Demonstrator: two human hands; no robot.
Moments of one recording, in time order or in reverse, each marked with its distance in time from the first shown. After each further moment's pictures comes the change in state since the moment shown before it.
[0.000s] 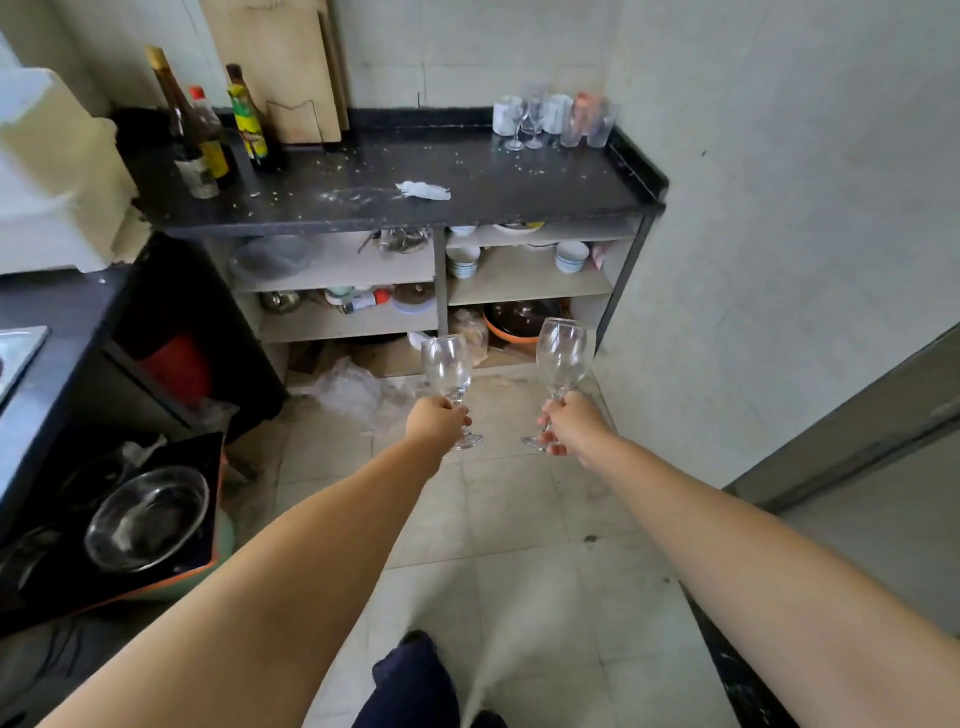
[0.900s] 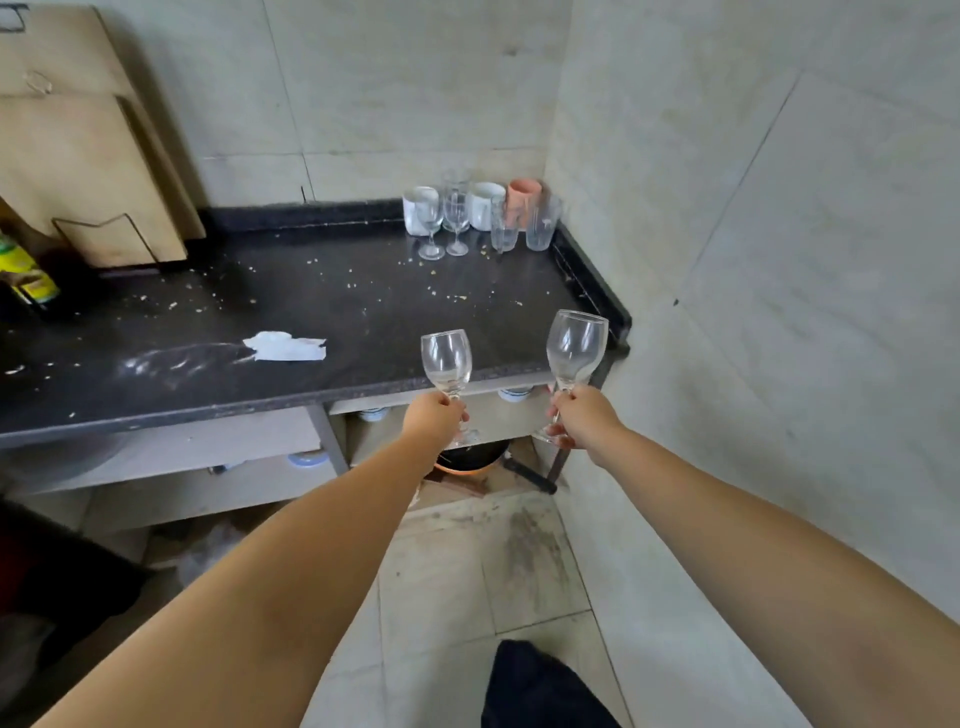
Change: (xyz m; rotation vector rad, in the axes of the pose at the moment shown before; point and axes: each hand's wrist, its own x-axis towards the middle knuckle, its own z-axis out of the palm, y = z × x) left_hand 0.395 0.307 0.167 0.102 -0.040 0.122; right_hand 0.412 -0.248 -0.179 0.015 0.107 -0.057
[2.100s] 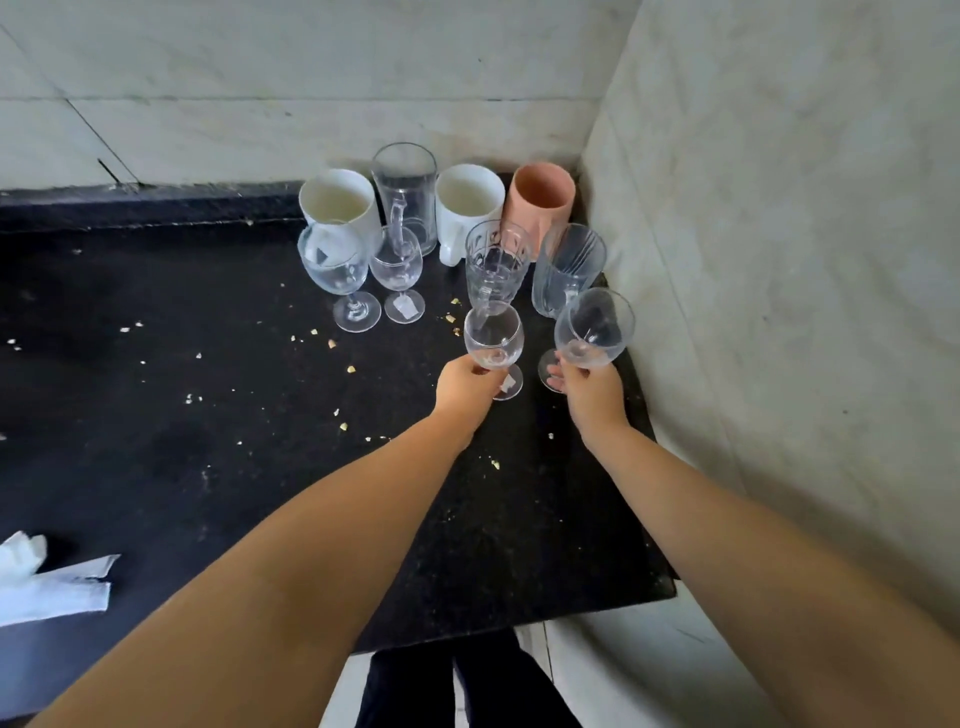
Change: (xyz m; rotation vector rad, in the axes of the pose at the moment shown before) left_hand 0.431 0.169 0.128 -0.282 -0.054 -0.216; right_hand 0.475 -0.144 -0.004 0.164 0.051 -0.032
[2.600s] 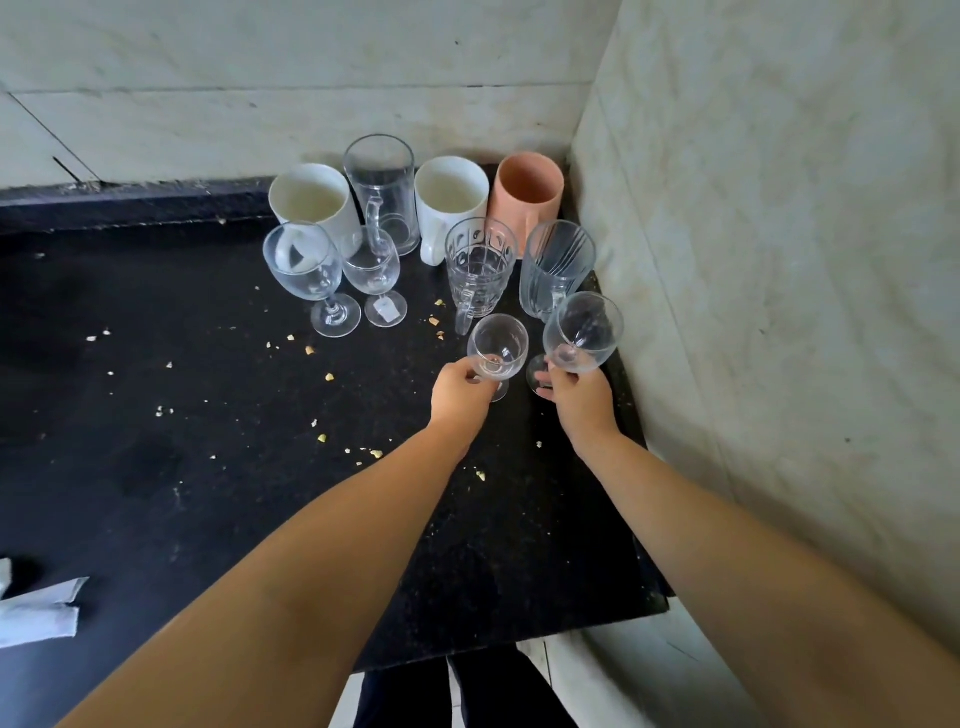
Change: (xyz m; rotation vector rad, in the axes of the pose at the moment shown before) left_hand 0.013 -0.004 0.020 0.065 0.019 0.044; right_hand 0.018 0.014 -0.002 -0.028 -0.045 0.025
